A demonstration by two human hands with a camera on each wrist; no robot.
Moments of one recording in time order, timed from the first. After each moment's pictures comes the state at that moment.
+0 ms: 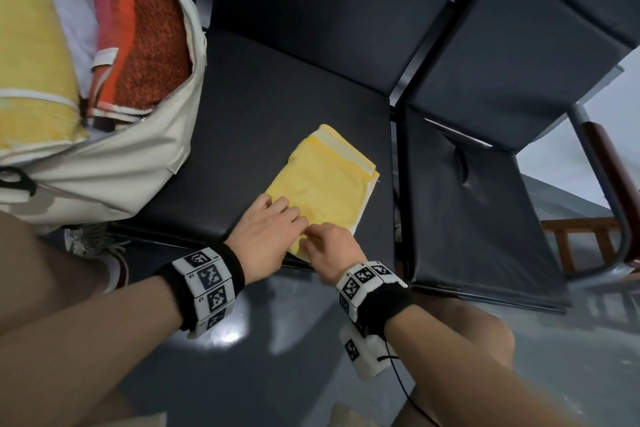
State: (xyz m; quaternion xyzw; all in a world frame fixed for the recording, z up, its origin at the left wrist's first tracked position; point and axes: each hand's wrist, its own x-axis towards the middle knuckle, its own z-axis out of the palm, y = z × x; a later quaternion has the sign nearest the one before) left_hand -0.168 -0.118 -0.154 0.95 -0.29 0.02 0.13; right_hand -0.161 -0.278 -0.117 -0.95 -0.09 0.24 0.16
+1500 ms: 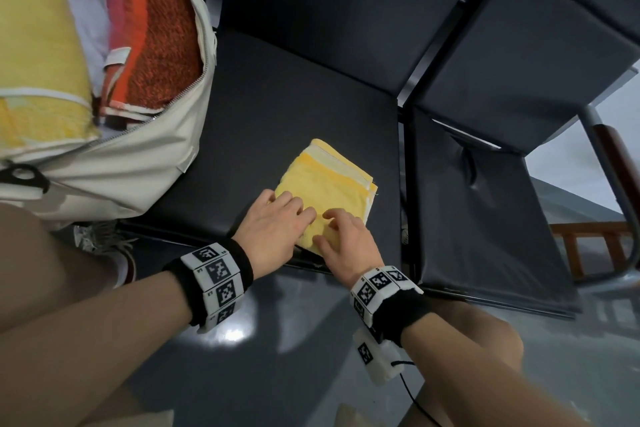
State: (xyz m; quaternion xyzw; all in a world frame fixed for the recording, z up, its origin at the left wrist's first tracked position) left_hand -0.164 -0.119 -0.146 0.97 -0.23 0.00 0.13; right_hand -0.162 -0.288 -0.115 -0.97 -0.08 0.14 0.15
